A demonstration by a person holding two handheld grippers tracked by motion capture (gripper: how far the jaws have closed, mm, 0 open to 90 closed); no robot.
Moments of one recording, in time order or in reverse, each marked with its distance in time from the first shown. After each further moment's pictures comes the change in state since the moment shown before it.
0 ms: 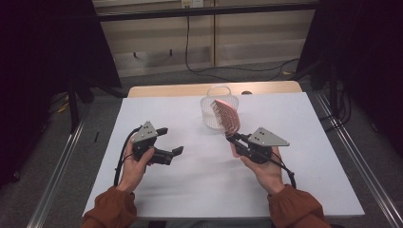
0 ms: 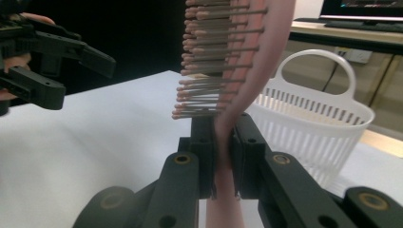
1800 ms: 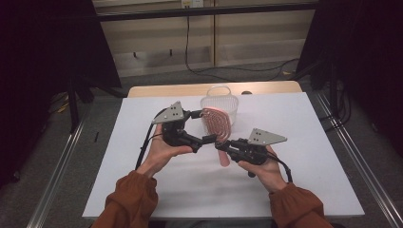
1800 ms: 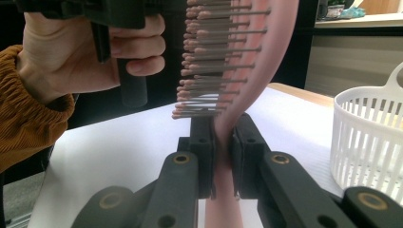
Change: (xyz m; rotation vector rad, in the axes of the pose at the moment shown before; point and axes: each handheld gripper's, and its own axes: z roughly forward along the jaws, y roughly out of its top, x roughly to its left) left arm -0.033 0.077 0.055 -0.197 -0.309 0.079; right arm 0.002 -0.002 0.008 -0.044 0.333 0.074
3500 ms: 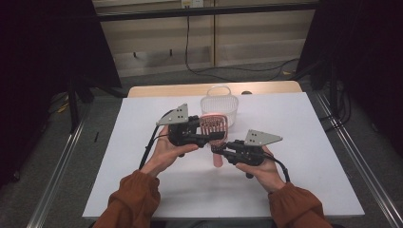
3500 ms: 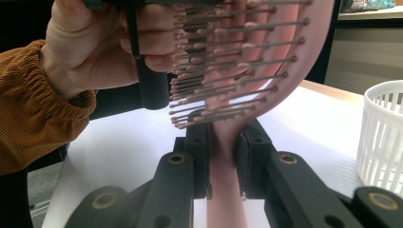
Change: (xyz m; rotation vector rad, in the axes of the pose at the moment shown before) left arm -0.005 -0.003 0.012 -0.048 -0.125 0.019; right arm 0.001 -0.004 0.007 0.021 0.061 0.001
